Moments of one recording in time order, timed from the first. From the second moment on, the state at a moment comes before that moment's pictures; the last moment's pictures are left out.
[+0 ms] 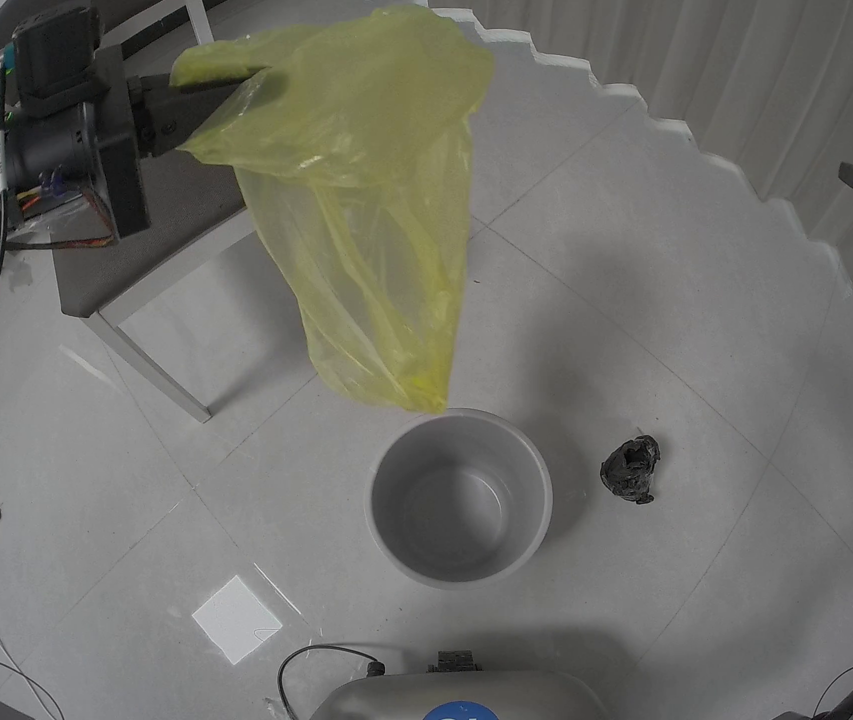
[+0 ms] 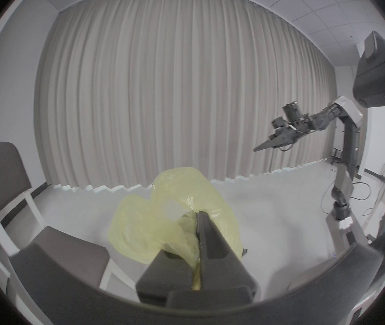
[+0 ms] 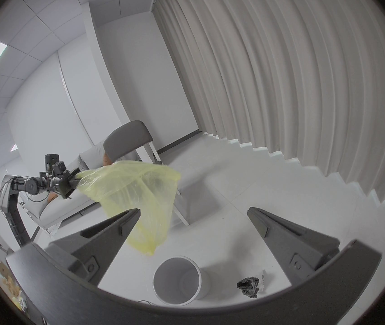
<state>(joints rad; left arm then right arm) -0.44 1.37 -1.33 -0.05 -0.58 0.47 0.14 1.10 -1.01 -0.16 0.32 0.15</state>
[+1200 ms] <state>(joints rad) -0.76 1.29 -1.42 0.16 -0.58 0.54 0.15 1.45 -1.24 -0.17 0.47 0.16</state>
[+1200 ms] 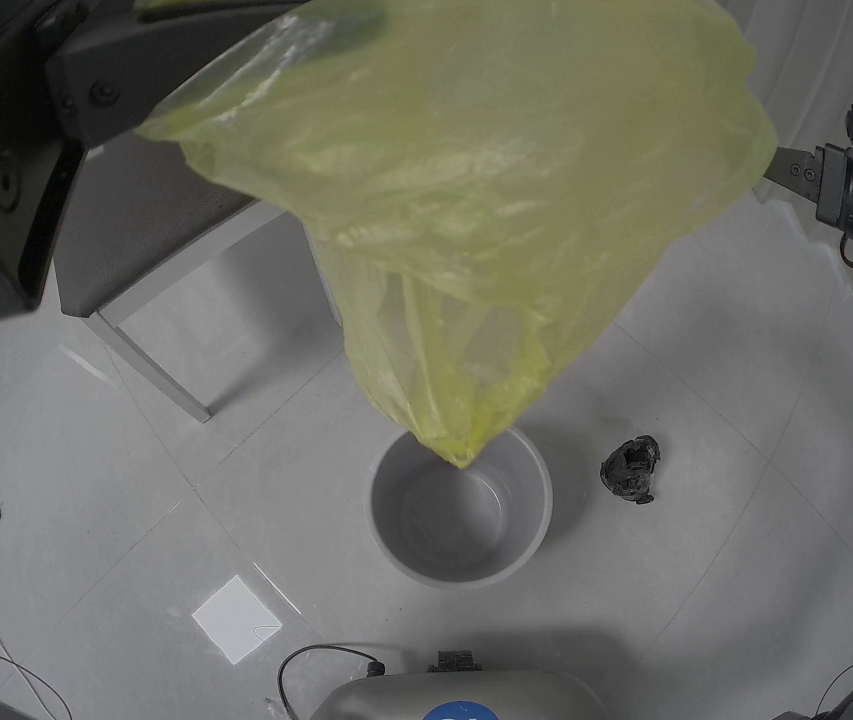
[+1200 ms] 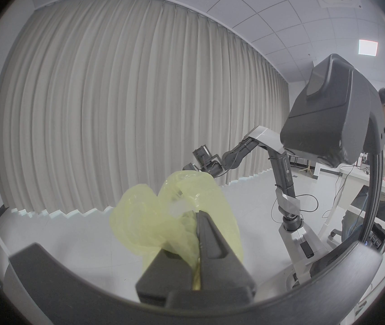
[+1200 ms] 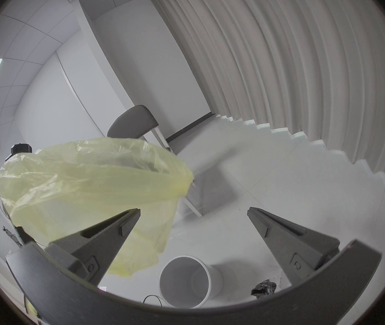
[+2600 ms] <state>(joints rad) -0.77 1.32 -1.43 0.15 -0.58 0.55 0.12 1.53 -1.44 -0.16 0.61 0.15</state>
